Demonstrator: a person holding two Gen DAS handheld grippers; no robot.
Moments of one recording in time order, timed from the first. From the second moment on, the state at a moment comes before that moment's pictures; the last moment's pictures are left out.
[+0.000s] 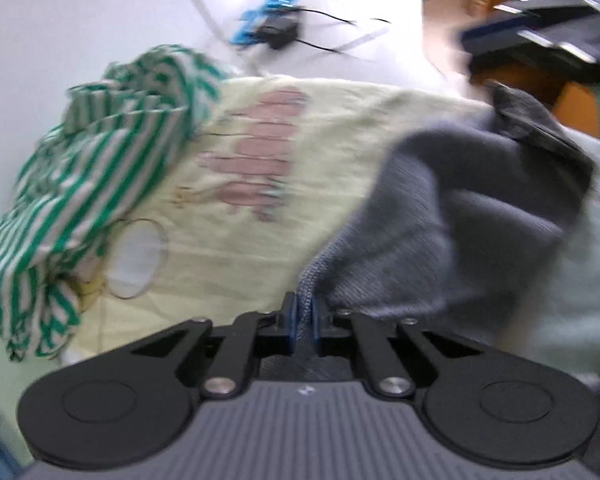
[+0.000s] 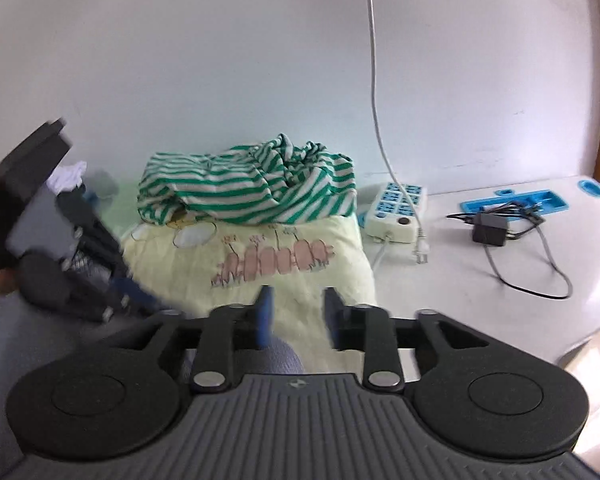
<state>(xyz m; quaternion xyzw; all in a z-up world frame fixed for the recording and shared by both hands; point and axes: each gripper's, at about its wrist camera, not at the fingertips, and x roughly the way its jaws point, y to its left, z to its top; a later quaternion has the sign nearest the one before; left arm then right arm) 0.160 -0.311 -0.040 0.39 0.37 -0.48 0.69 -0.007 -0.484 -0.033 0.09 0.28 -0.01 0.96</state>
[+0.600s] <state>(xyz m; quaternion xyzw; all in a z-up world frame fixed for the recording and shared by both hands) 0.160 -0.273 0.018 0.24 0.33 -0.39 0.83 -0.058 -0.472 -0.078 0.07 0.36 -0.11 0.93</state>
